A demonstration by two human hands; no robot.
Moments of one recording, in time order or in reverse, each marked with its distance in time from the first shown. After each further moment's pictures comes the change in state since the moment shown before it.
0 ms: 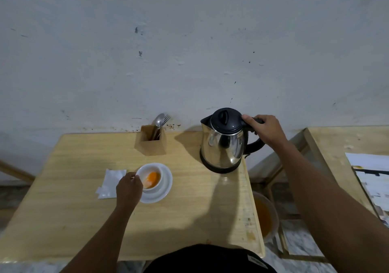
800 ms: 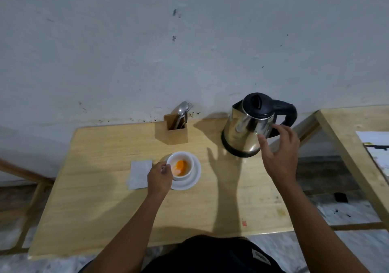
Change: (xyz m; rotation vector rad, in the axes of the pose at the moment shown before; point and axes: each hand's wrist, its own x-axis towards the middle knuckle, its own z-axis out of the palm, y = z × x) left_hand 0.014 -0.026 -0.018 -0.191 -0.205 -0.001; right_hand -0.149 -0.044 0.099 -0.159 0.472 -0.015
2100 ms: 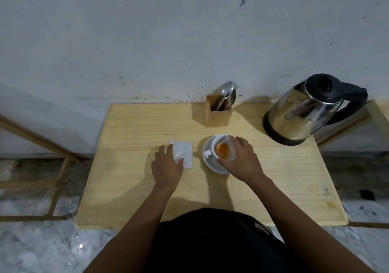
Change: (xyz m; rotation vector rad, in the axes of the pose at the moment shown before) left_hand 0.034 -0.080 -0.077 0.548 0.037 0.144; right_hand -0.107 -0.084 0.156 -0.220 -0.714 -0.019
